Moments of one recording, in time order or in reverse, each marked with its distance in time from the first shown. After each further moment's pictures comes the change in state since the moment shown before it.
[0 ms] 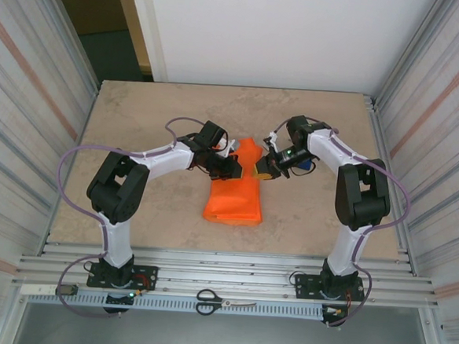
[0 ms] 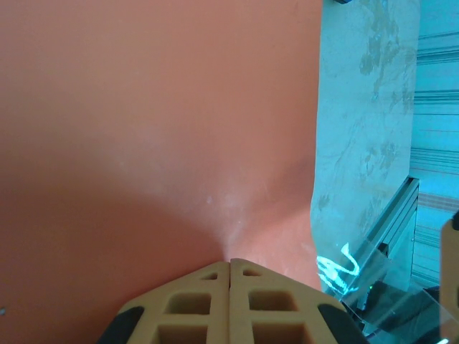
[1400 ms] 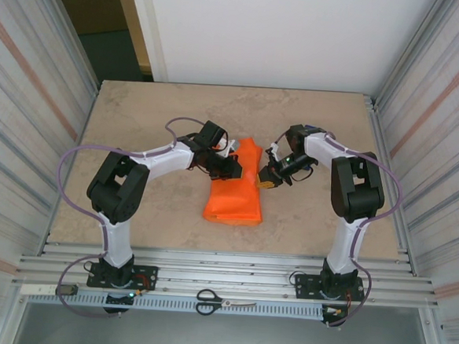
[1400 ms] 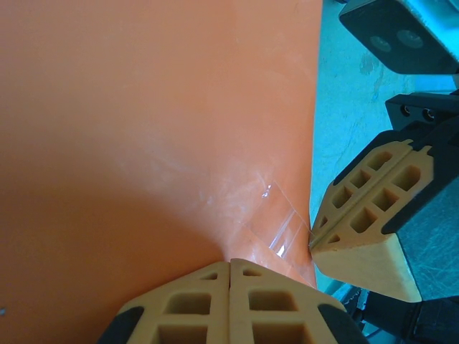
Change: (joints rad) left arm 0.000 0.001 0.001 -0.001 0.000 0.000; right arm -0.011 0.089 -0.047 0.010 0.108 0.017
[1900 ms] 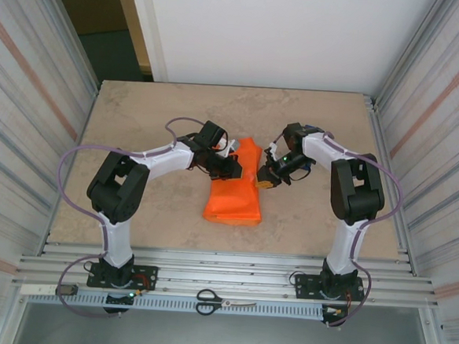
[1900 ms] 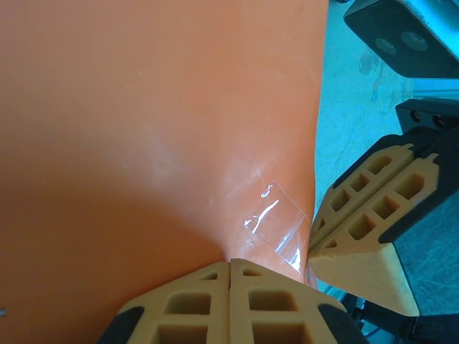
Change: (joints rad) left arm 0.001 0.001 -0.001 0.001 0.005 0.000; right arm 0.031 -0.027 0.003 0.025 0.057 0.091
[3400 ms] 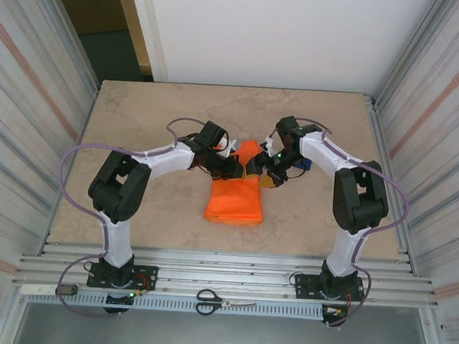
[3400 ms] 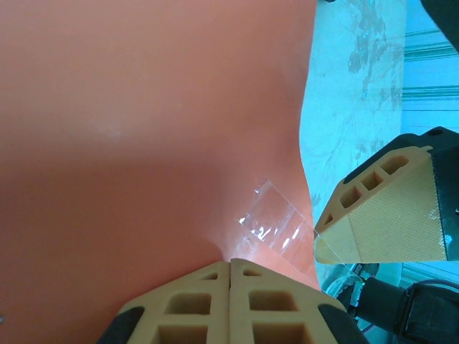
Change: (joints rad) left arm 0.000 0.013 0.000 0.027 0.025 0.000; right arm 0.065 -0.085 0.025 0.024 0.107 0.100
